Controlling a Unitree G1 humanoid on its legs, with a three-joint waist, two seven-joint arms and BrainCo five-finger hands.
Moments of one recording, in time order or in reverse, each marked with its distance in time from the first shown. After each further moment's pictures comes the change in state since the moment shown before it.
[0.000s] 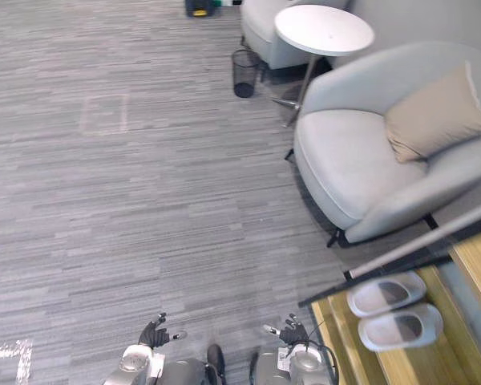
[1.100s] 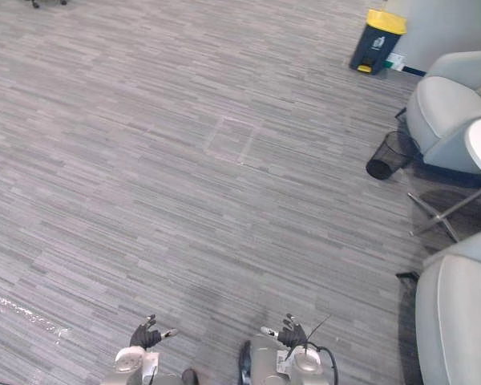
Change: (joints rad) left arm 0.004 -0.033 0.117 -0.005 -0.020 0.001 0.004; right arm 0.011 -0.005 0.032 -0.031 -0.009 -0.003 0.013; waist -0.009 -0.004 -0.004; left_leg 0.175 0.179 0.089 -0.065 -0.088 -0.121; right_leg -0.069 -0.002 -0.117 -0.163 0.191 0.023
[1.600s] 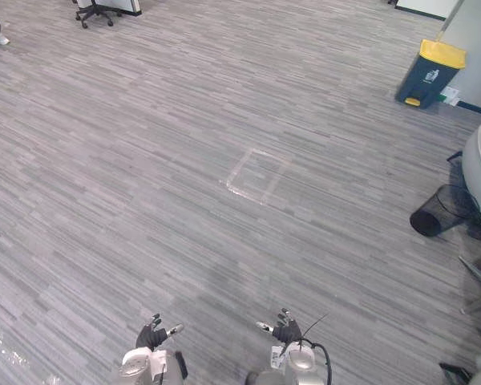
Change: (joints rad) left arm 0.048 -0.072 0.122 -0.105 0.007 -0.001 -0.001; right arm -0.004 0.045 -0.005 -0.072 0.001 0.017 -0.001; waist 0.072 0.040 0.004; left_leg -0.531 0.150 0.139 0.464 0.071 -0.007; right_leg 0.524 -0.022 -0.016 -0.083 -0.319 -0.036
